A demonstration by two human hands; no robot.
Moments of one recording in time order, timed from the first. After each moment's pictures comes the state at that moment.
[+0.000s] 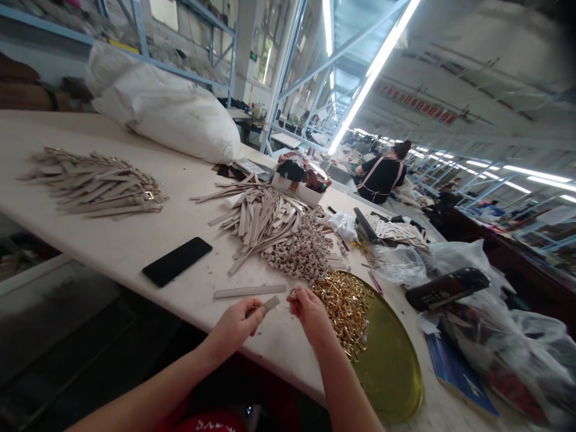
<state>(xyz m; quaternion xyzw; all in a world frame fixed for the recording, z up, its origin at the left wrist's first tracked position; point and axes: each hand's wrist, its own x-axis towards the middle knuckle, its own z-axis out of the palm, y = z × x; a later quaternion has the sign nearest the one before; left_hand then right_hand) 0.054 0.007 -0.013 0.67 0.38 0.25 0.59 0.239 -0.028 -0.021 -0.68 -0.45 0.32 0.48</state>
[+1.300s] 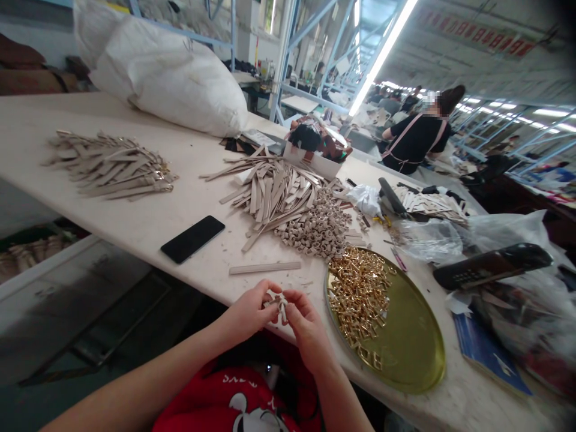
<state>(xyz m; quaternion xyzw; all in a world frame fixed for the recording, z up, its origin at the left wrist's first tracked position) 0.048 -0.003 -0.002 0.68 0.37 0.14 0.62 0.172 -0.079 -0.015 -0.50 -0.25 0.58 0.59</state>
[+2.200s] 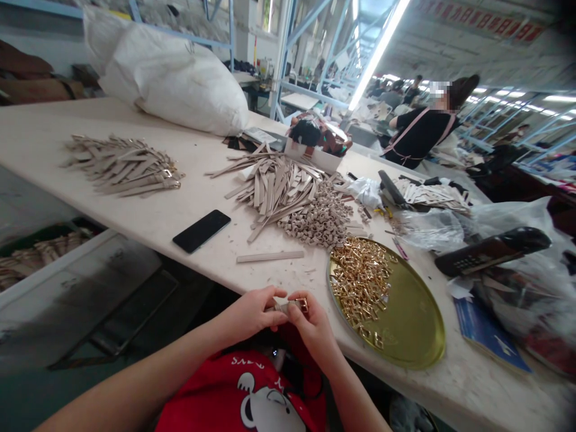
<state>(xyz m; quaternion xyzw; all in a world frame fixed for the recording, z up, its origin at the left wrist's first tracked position) 0.028 -0.026 0.014 0.70 0.33 0.07 0.63 0.172 -0.111 -0.016 -0.63 -0.44 0.43 0.48</state>
